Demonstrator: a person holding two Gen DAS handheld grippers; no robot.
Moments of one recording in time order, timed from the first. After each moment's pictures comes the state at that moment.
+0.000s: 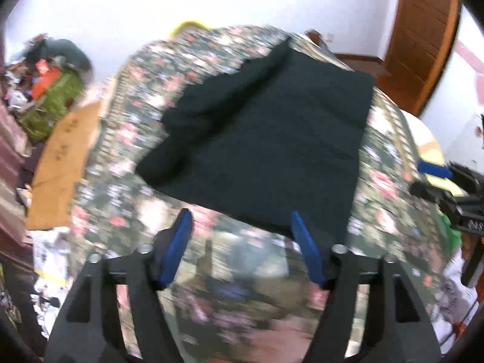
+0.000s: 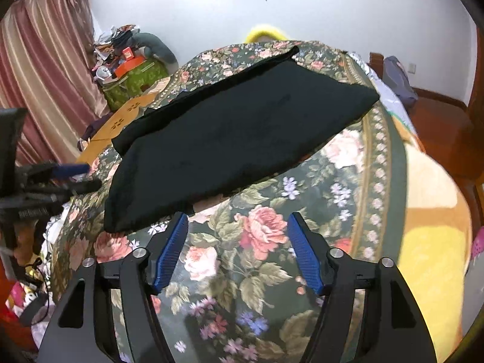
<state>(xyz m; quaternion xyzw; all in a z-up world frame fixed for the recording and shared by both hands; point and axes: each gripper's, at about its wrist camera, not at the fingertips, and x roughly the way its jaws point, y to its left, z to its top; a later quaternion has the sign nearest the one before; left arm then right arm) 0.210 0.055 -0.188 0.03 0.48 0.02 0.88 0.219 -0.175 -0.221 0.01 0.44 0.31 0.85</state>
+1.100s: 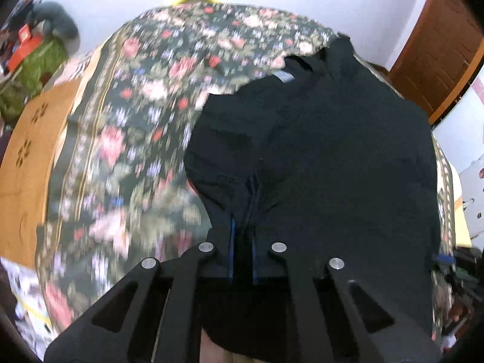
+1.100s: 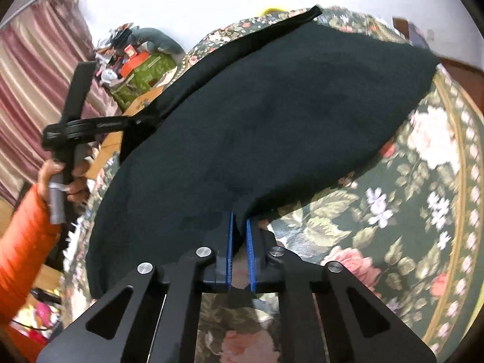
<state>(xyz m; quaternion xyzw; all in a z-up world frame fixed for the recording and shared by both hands) 0.345 0.157 -0.255 -0.06 0.53 -0.02 0.85 0.238 -0.114 -0.254 0.04 0.47 0.34 0.81</state>
